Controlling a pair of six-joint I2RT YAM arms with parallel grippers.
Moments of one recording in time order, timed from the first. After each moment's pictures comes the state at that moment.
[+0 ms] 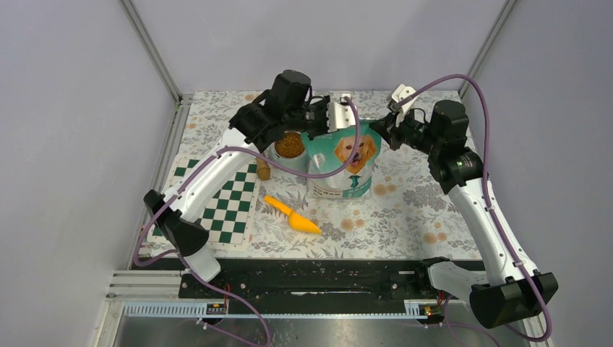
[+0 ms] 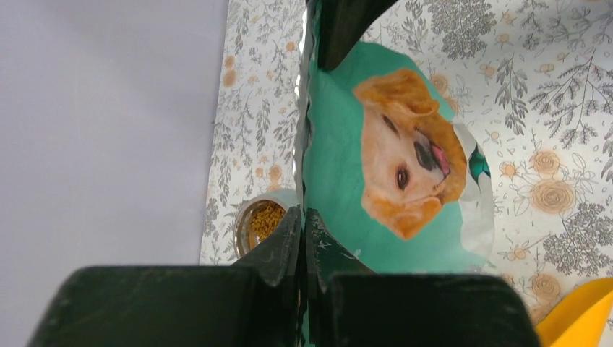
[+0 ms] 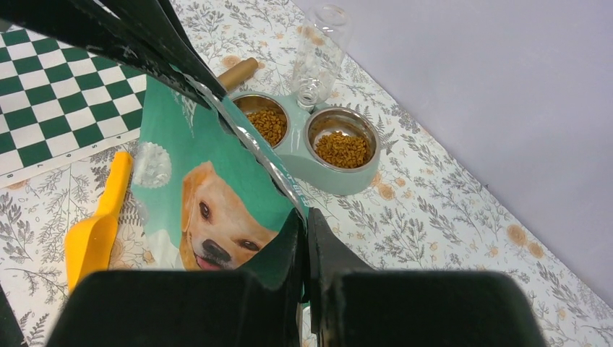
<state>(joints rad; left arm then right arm) -0.73 1.68 1.93 -0.72 0.40 0.80 0.22 1.12 1.20 -0.31 -0.56 -0.33</state>
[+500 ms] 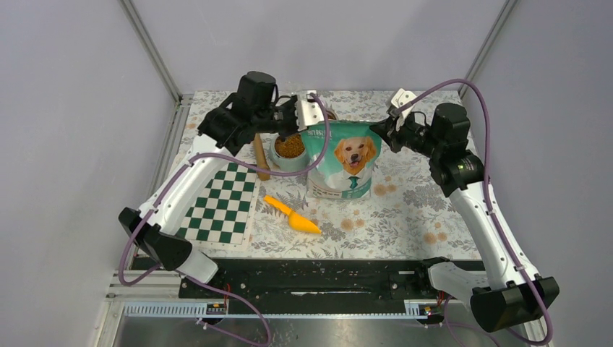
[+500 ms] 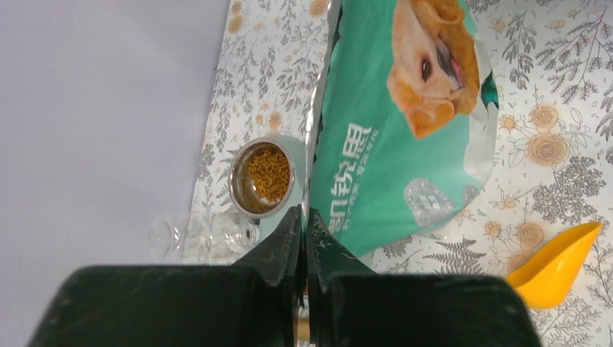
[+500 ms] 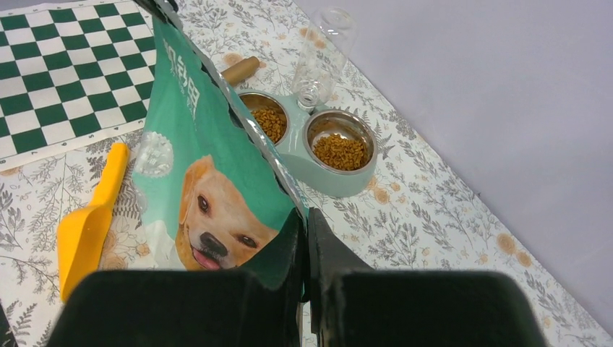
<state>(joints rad) -0.59 1.52 1.77 -0.76 0.46 0.81 0.22 1.09 1.18 -0.31 -0.57 -0.38</state>
